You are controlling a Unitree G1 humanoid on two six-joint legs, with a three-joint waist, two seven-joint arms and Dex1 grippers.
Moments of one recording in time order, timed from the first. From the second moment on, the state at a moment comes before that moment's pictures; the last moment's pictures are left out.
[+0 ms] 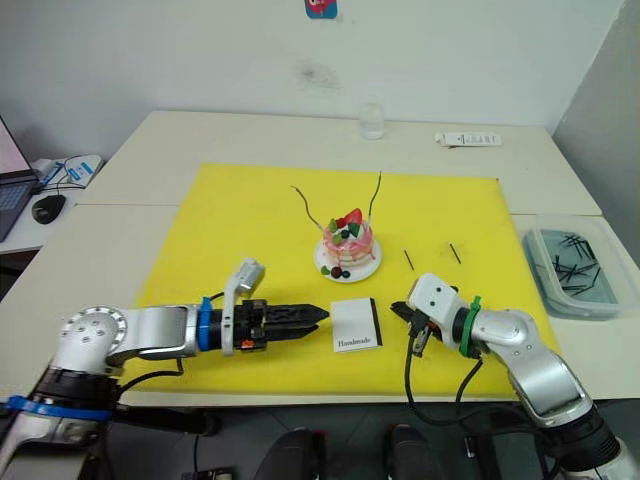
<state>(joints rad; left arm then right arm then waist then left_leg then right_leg) -0.42 0.67 -0.06 0.10 -1.95 1.28 0.09 -0.19 -0.65 0.23 -0.38 0.15 0.47 0.74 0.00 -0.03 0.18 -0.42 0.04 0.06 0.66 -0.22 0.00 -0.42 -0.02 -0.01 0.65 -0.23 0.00</state>
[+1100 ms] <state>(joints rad) -0.41 0.38 0.00 0.11 -1.97 1.30 0.38 -0.21 -0.53 0.27 -0.41 0.12 0.64 0.72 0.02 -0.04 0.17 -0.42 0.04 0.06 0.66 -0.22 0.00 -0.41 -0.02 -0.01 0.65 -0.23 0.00</state>
